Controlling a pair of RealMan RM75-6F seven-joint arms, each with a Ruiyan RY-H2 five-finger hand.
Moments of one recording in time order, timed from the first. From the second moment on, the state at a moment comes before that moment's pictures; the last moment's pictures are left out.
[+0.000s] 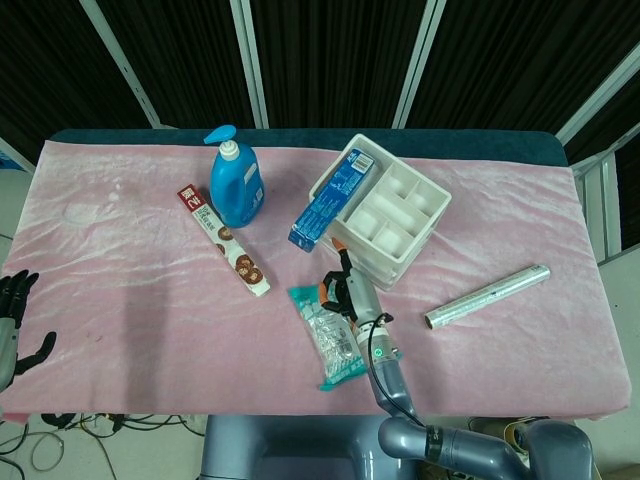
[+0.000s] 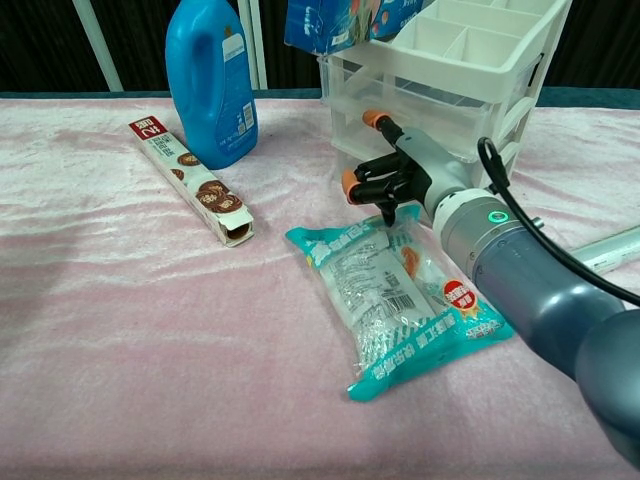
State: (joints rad) left arm -0.07 -1.11 -0.07 -1.71 1.41 1.50 0.15; right arm 0.64 -2.00 0.42 -1.38 -1.01 1.08 0.11
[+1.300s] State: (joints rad) left arm -0.07 -1.11 -0.07 -1.71 1.40 1.49 0.16; right arm 0.61 -2.00 0.36 -1.50 -1.04 1.10 0.07
